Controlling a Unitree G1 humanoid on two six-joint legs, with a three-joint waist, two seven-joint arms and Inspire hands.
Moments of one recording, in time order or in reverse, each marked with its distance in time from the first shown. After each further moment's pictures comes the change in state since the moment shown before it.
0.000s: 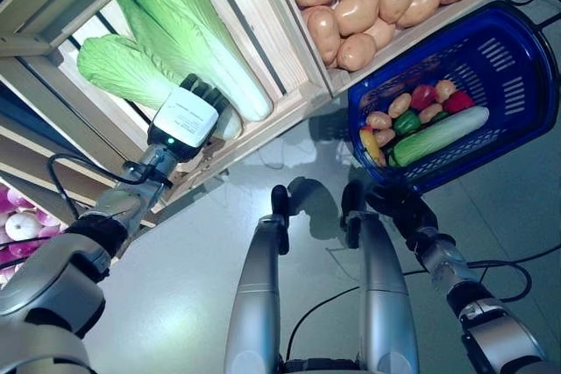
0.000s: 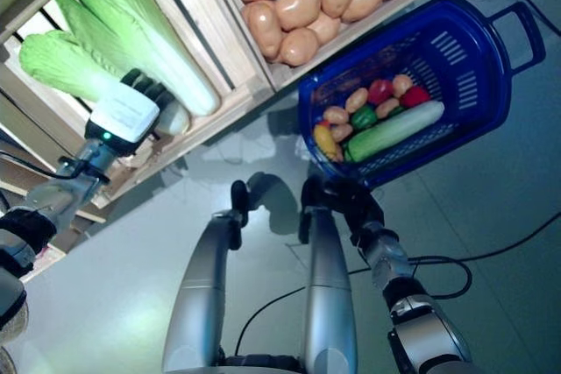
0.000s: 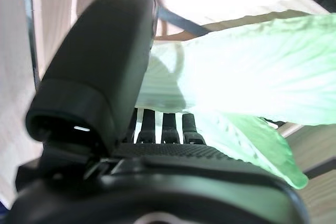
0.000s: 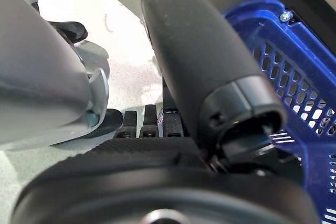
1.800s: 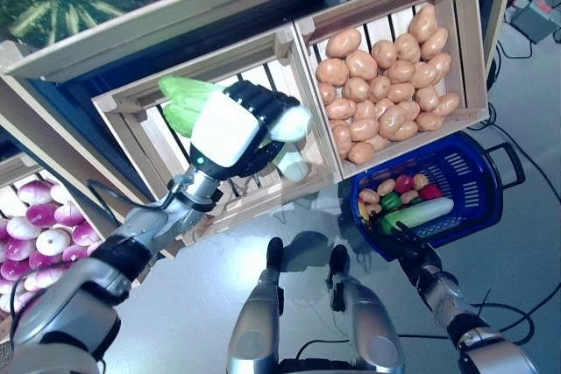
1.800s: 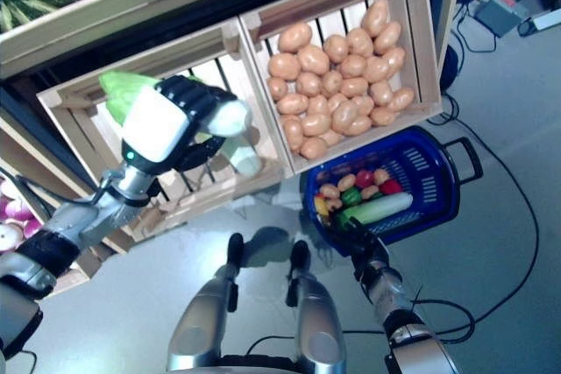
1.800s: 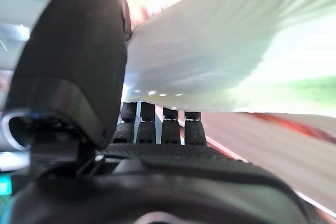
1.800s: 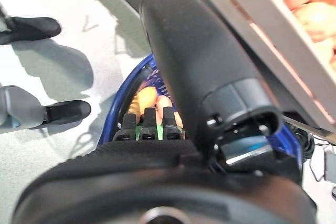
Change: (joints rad) left arm 0.363 -0.084 0.376 -0.549 -0.170 -0.357 0.213; right arm 0.239 0.087 -0.136 0.026 -0.050 0.028 -0.041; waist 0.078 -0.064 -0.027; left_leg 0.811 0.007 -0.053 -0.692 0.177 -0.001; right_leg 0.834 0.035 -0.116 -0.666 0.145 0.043
